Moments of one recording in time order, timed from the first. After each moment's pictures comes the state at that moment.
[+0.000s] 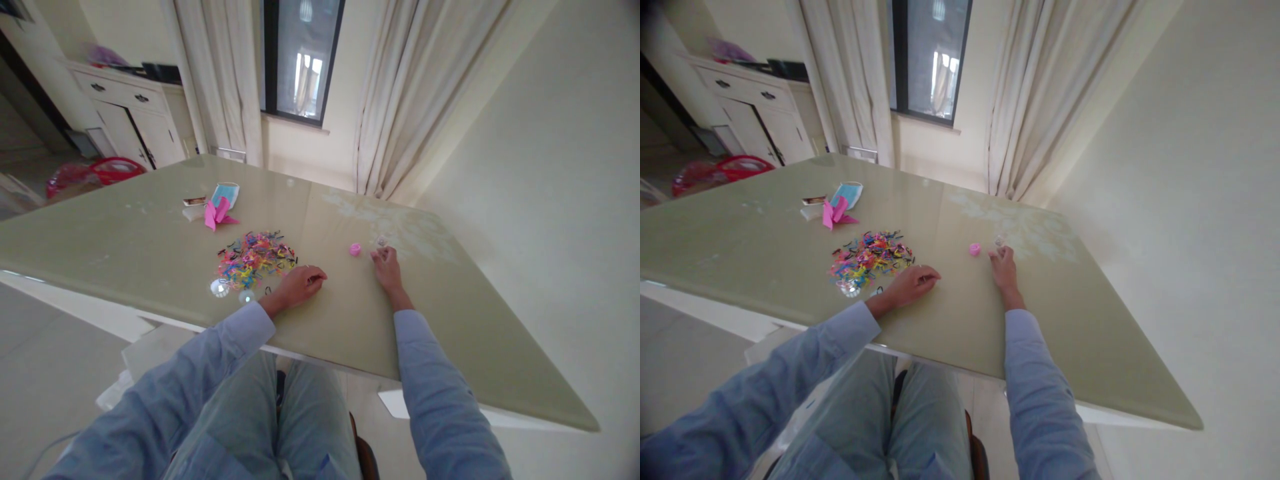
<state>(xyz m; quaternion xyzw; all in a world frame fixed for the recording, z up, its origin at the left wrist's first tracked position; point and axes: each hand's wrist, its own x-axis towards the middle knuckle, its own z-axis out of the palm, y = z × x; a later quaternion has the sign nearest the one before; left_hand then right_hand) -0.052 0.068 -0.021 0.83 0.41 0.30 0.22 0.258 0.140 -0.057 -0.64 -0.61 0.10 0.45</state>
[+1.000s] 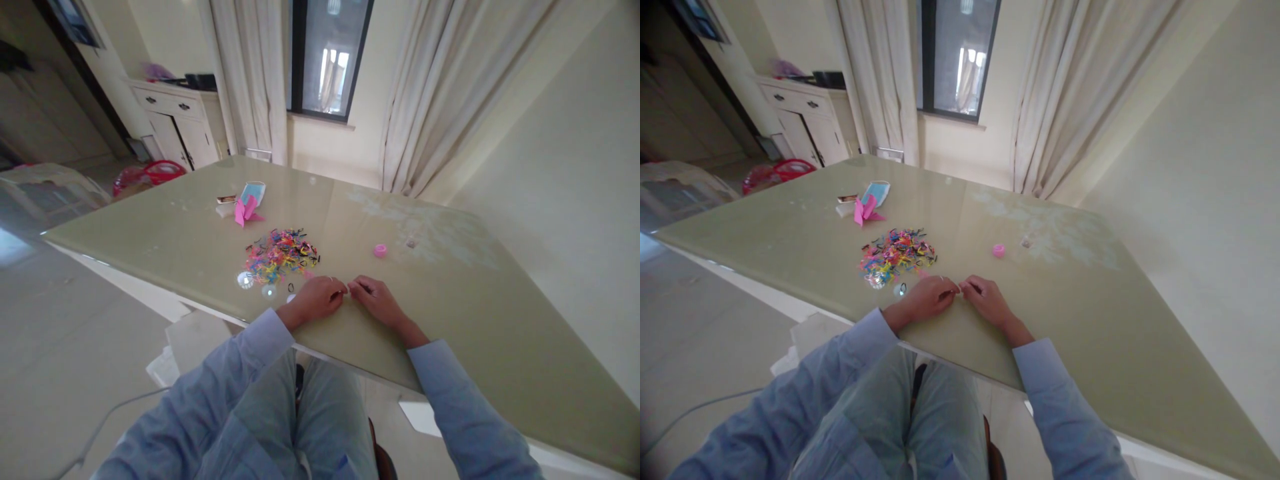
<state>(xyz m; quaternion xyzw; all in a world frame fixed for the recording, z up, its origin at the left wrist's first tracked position) -0.051 0.037 -0.021 0.87 0.42 0.21 0.14 0.150 0.047 -0.011 -0.44 -0.79 0.30 0.30</state>
